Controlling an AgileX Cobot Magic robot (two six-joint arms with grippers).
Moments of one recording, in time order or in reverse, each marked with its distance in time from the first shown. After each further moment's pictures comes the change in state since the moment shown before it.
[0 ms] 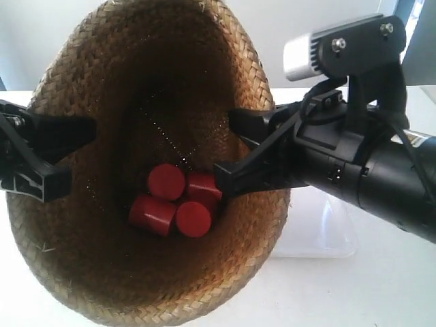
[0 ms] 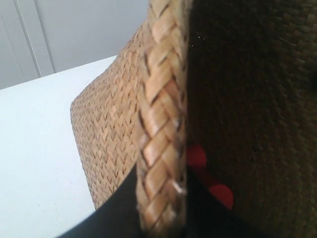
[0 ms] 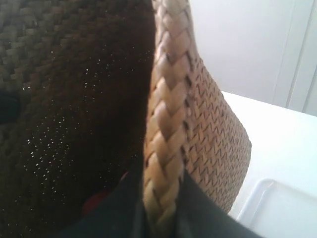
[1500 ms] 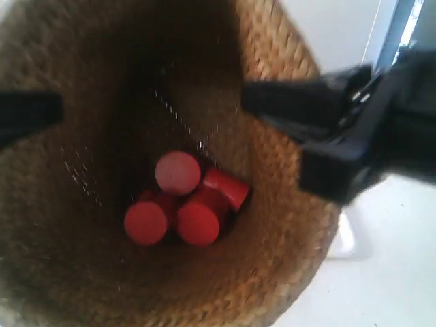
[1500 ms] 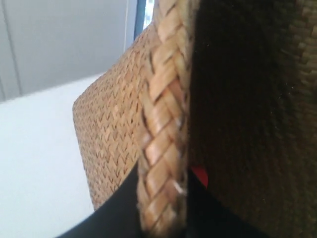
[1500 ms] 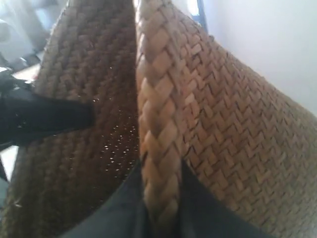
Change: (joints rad) left arm -0.060 -0.195 -0.074 -0.014 0.138 -0.067; right arm -0.094 -0.258 -0.068 -0.092 0.403 0.146
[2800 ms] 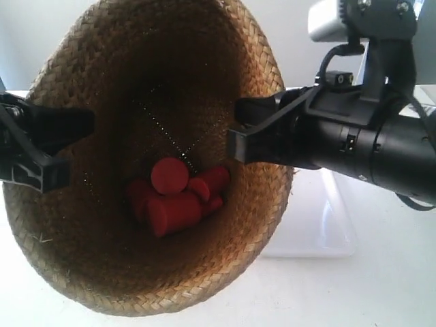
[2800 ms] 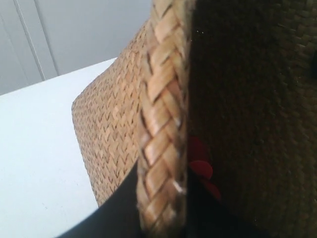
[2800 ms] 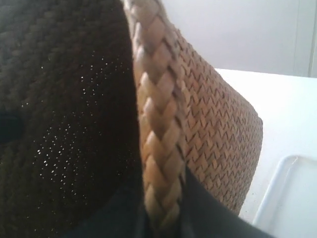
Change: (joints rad) left arm 0.081 0.204 0.038 0.015 -0.103 0.094; right arm -0.045 0.256 0.014 -0.026 -0.203 0.065
